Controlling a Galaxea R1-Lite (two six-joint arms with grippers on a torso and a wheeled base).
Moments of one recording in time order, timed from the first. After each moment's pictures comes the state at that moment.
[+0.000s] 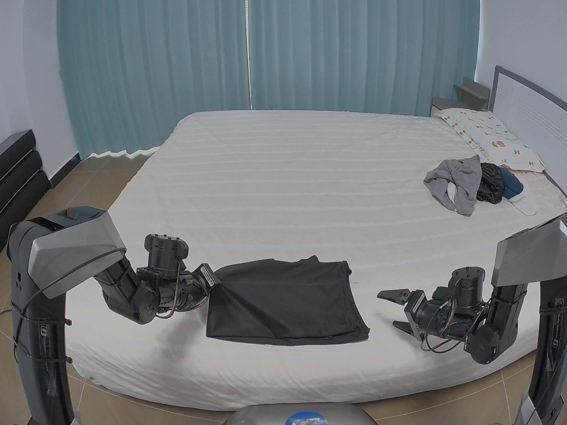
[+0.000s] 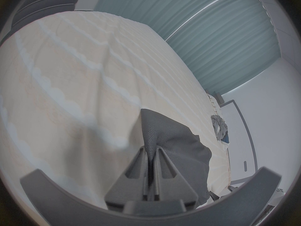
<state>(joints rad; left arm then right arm) -0.24 2.33 -0.90 -0.79 -0.18 -0.83 0.26 2.31 -0.38 -1.44 0.32 1.07</state>
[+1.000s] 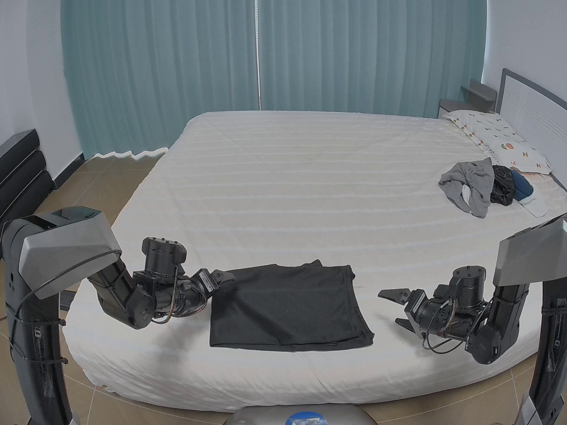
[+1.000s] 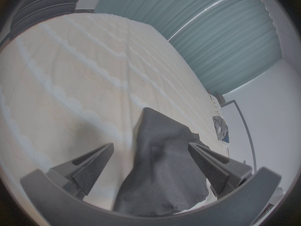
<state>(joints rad) -0.24 2.28 -0.82 -0.79 -0.19 -0.83 0.27 2.28 -0.36 -1.43 0.29 1.01</state>
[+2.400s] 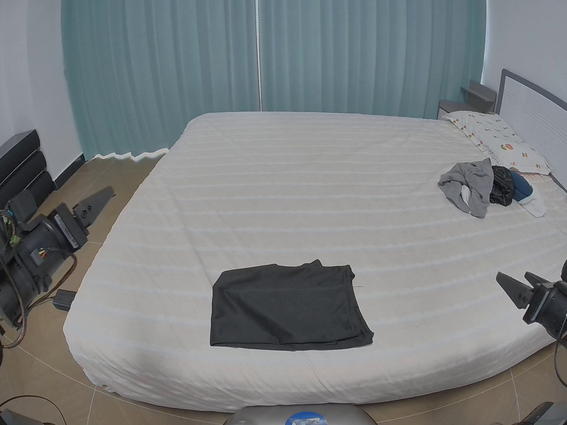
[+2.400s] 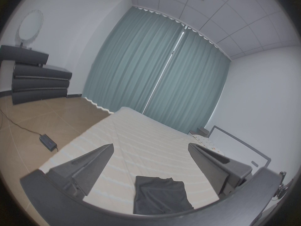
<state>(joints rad) -0.19 1.16 -0.43 -0.69 0.09 -0.45 0.12 0.93 -0.18 -0.54 0.02 0.27</state>
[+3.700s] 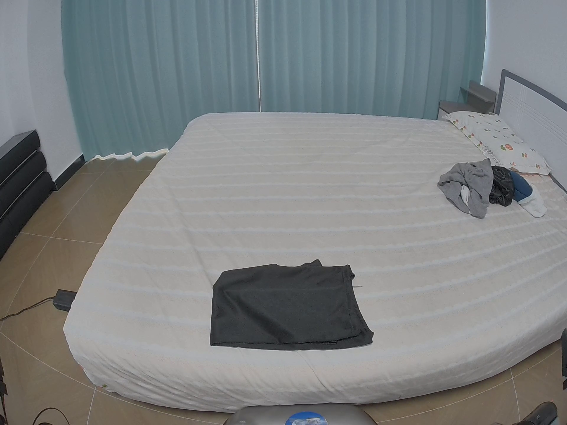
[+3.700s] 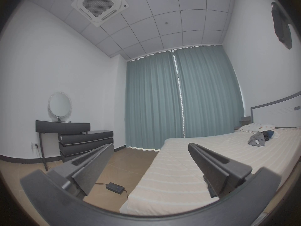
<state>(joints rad) -0.01 0.04 -0.24 -0.07 0.33 0.10 0.08 0.09 -0.27 0.23 -0.34 -0.04</state>
